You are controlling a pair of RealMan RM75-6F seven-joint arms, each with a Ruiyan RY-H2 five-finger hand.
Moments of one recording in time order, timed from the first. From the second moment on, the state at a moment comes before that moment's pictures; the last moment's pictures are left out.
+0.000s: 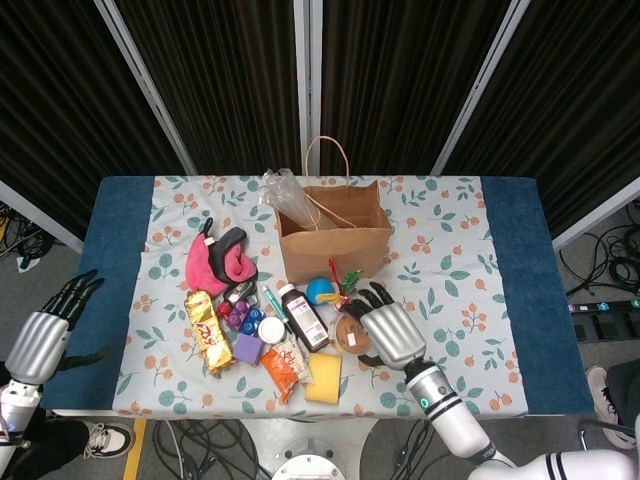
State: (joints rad) left arm -0.18 -1.25 0.02 -1.26 1.69 1.59 -0.41; right arm 0.67 -1.42 0.09 -2.09 -1.05 1.22 -0.71
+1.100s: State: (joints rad) left arm -0.21 -1.24 0.03 -1.29 1.68 1.54 -0.35; right arm 0.94 -1.43 0.45 -1.70 -0.93 1.30 -0.67
